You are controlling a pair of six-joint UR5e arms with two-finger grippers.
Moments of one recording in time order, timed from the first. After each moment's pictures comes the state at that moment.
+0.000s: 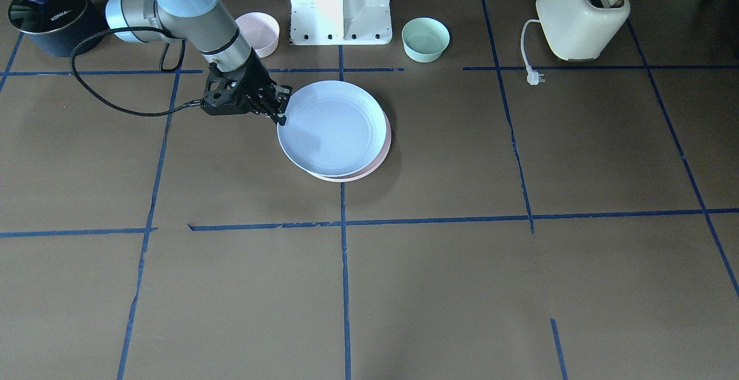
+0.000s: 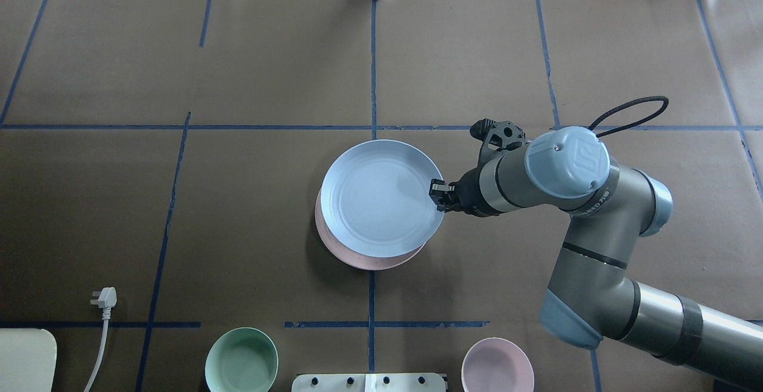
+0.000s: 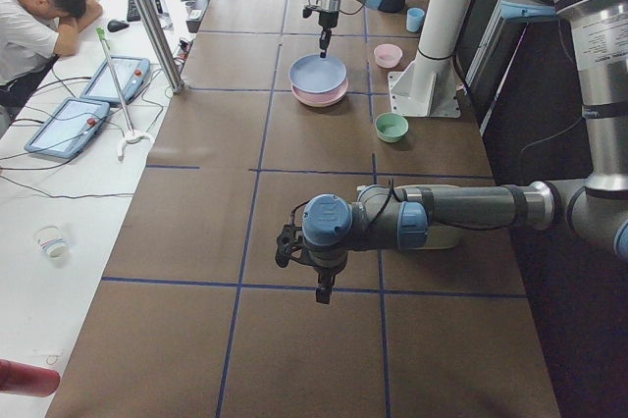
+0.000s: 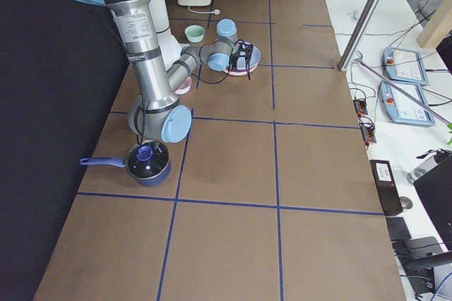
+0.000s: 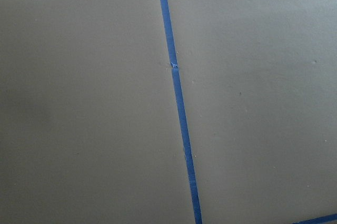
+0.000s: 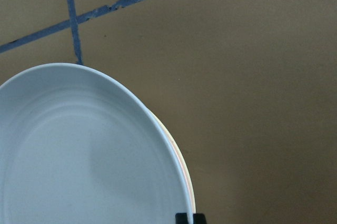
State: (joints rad) left arm -1.59 -1.28 -1.82 -1.55 -2.44 0.22; right arm 0.49 -1.19 1.82 -1.15 1.86 1.52
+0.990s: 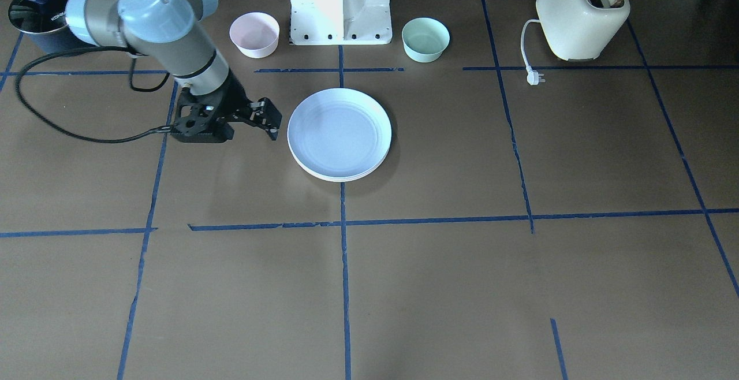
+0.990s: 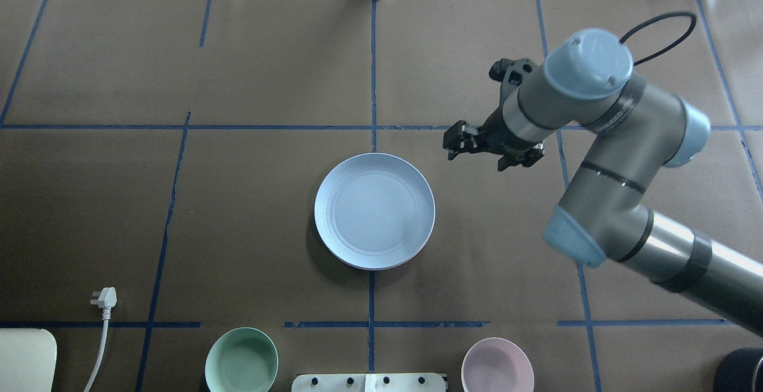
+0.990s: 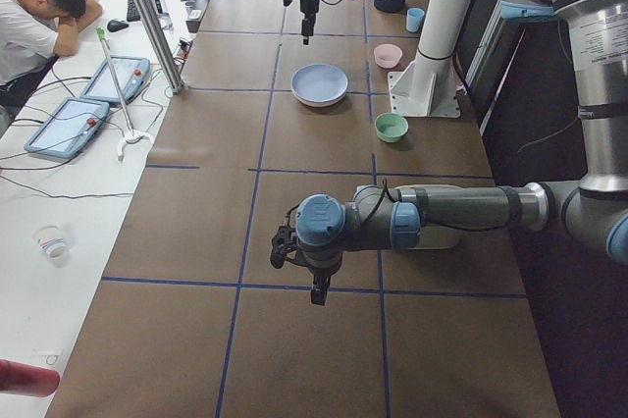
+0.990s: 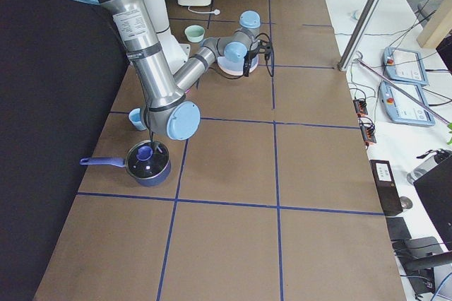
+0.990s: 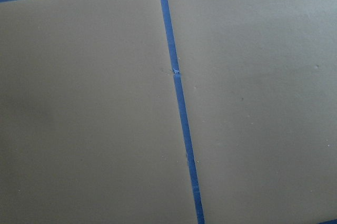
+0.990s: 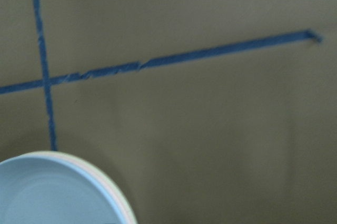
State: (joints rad) left arm -1.58 -1.31 -1.78 -1.54 -2.42 0.23; right arm 0.77 -1.12 1.79 -1.44 2.15 1.19
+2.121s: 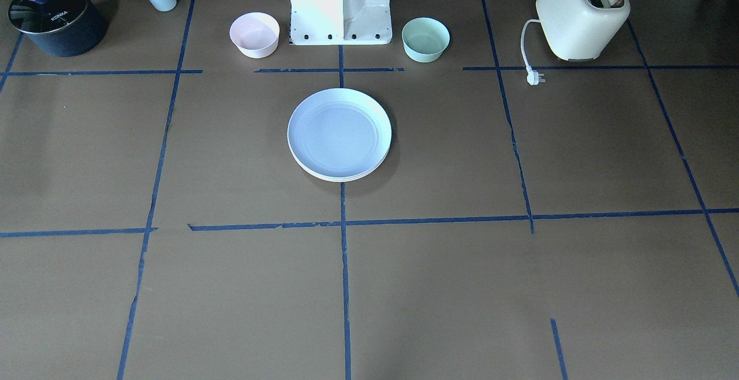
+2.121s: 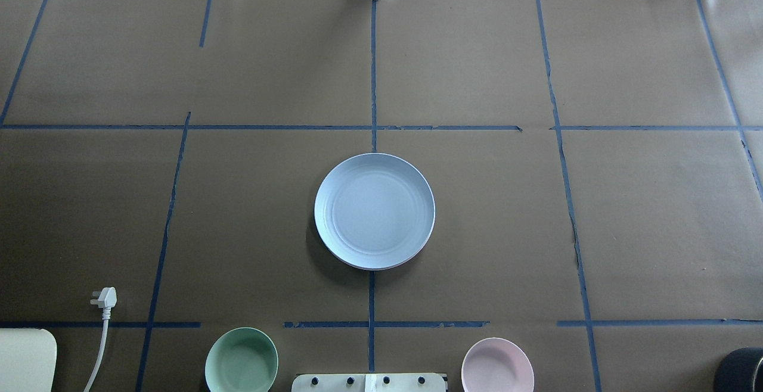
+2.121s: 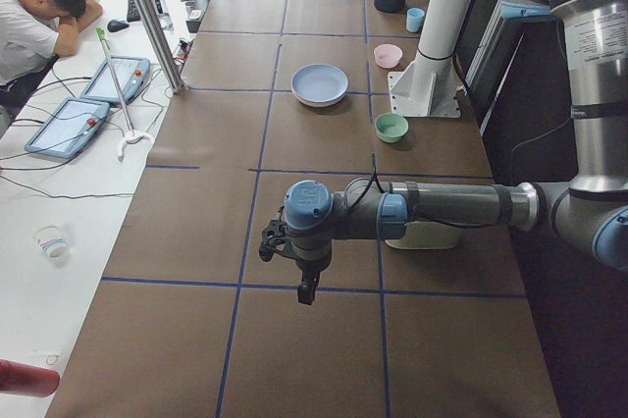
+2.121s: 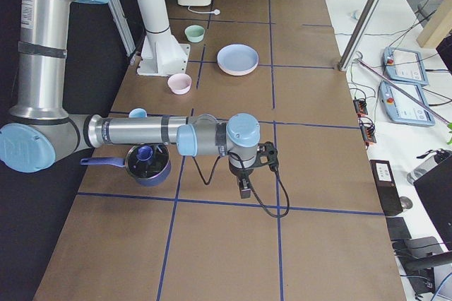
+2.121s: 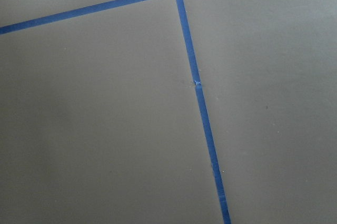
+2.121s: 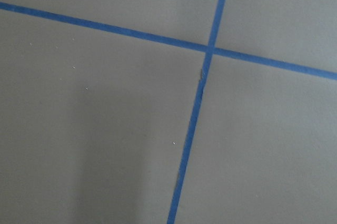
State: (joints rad) left arm -1.57 -1.34 -1.80 -1.54 -2.32 0.24; right arm 1.55 -1.74 1.78 -1.55 2.35 -0.13
